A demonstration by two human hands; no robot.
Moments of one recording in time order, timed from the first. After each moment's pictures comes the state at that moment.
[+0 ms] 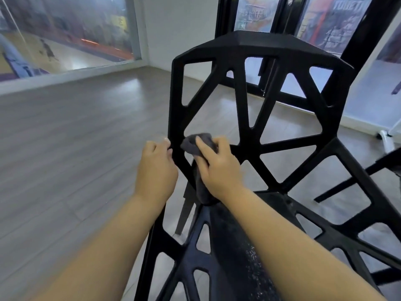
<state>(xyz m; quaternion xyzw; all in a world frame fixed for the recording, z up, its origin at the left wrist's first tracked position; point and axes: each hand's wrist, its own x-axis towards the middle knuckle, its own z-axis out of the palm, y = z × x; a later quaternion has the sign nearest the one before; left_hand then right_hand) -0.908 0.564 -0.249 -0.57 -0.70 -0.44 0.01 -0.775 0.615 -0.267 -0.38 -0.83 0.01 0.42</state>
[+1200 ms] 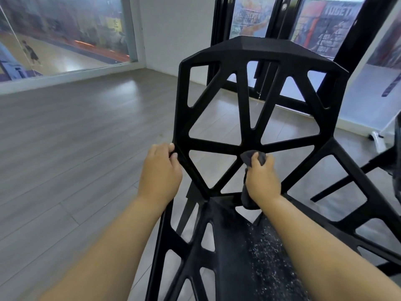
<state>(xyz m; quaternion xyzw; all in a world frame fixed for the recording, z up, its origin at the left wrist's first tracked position) -0.914 0.557 -0.250 -0.55 -0.69 -0.47 -0.06 -0.695 0.642 -0.308 -0.68 -0.70 -0.02 0.21</state>
